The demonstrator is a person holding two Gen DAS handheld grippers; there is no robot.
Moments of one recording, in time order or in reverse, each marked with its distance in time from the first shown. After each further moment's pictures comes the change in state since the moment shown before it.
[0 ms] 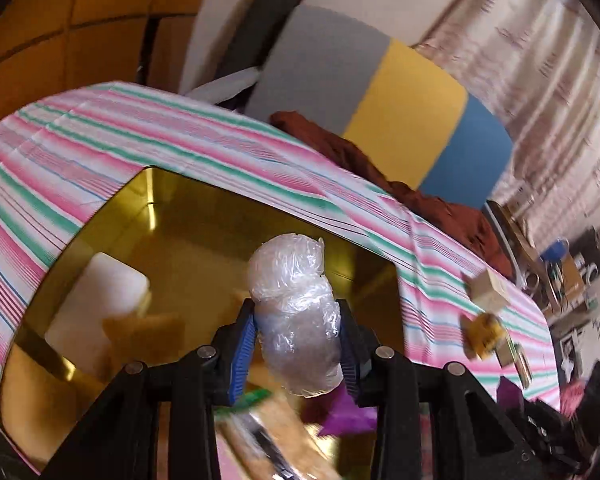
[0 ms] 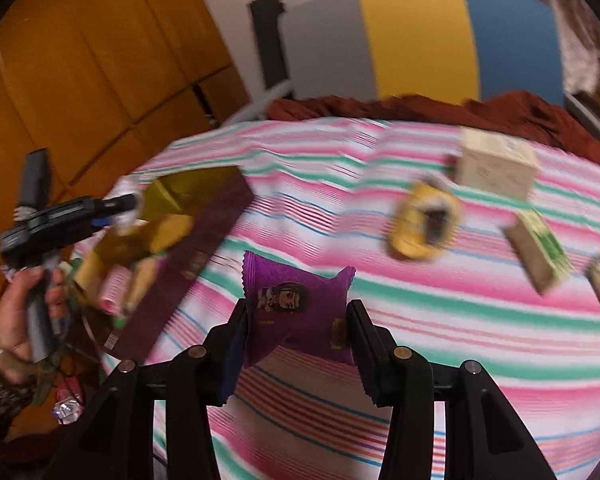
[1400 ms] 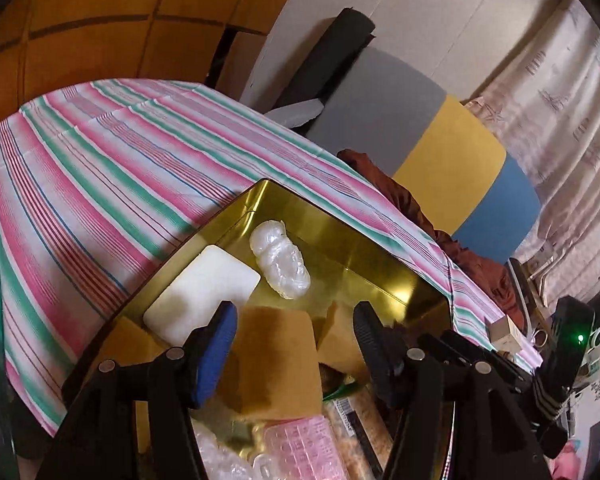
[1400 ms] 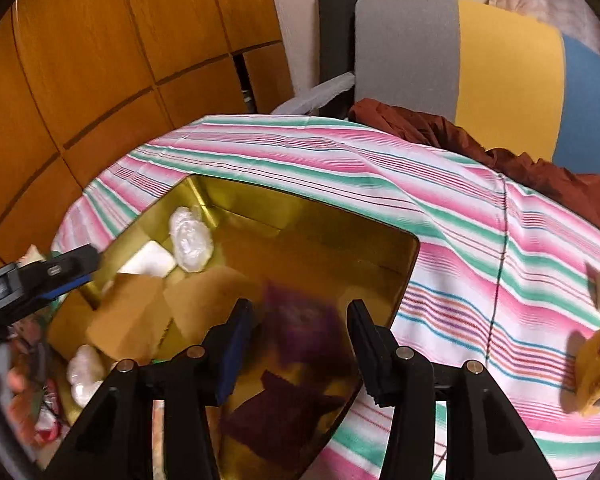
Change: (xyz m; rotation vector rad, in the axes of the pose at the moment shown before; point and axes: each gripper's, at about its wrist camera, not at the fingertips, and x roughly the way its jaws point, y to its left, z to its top) left arm -0.045 0.071 -0.024 -0.153 -0.141 0.066; right arm 0.155 0.143 0.082 -0.168 0.046 -0.062
